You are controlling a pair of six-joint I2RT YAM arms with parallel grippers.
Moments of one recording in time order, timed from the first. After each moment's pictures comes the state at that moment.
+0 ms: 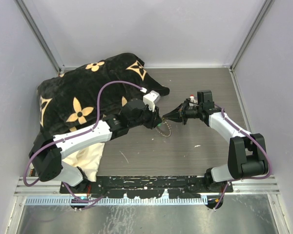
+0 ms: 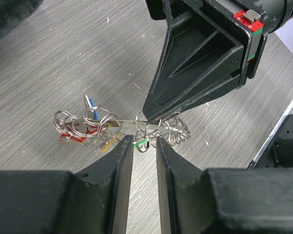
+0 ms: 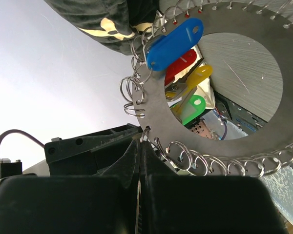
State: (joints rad) left arm -0.92 1.47 1.08 -0.04 0.03 -0.31; right arm 0.15 1.42 0.84 -0.19 -1.04 1.32
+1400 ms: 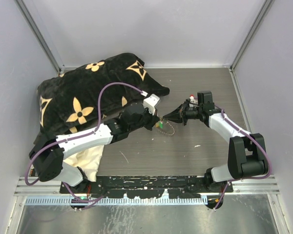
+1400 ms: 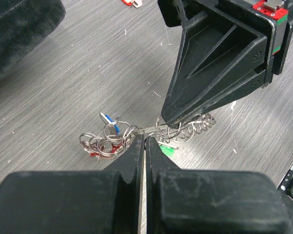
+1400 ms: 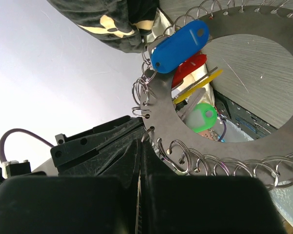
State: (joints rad) left arm -0.93 1.47 1.00 0.08 -0.05 -0.20; right arm 0.15 1.42 0.82 -0.16 -1.06 1.32
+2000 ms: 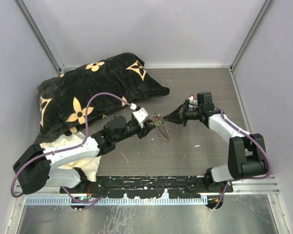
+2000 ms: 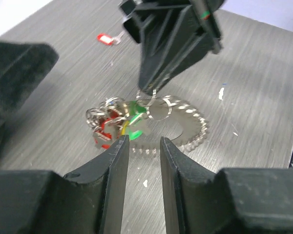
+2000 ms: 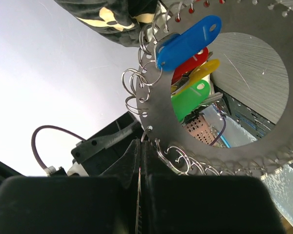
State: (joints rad) left arm -0.93 1.27 0.68 0.43 0.06 -0.02; right arm 0.15 1.42 0.80 -0.15 -1.08 1.32
